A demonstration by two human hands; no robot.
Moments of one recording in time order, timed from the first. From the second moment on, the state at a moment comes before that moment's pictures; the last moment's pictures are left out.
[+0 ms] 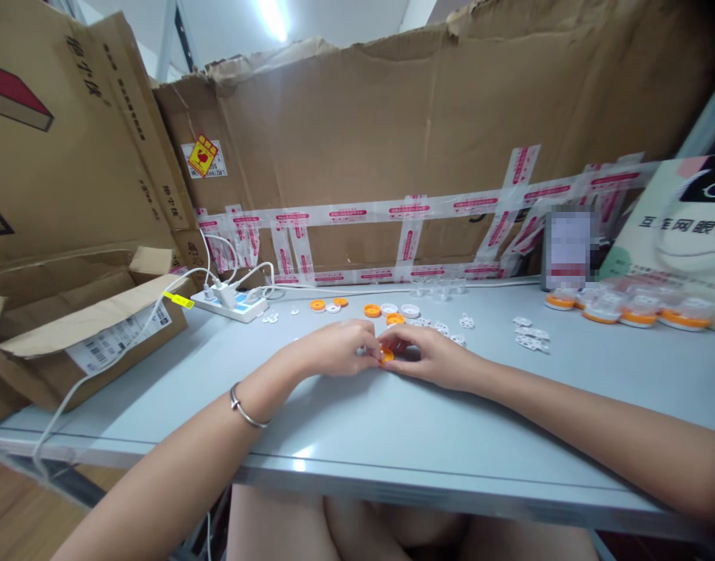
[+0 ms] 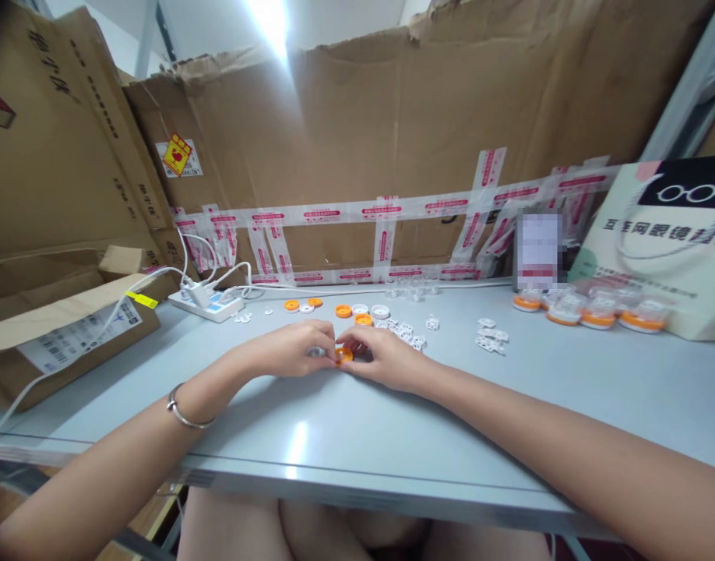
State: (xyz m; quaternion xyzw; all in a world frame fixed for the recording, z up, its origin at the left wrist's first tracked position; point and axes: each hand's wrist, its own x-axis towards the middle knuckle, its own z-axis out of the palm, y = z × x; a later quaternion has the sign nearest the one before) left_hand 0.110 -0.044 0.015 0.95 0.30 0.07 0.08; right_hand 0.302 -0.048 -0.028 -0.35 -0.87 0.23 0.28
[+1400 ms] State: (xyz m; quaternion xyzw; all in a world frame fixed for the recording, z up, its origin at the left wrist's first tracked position) left_hand 0.117 -0.049 0.023 0.71 0.38 0.28 0.51; right_hand 0.307 -0.059 -0.016 -0.22 -0.89 0.01 0.41
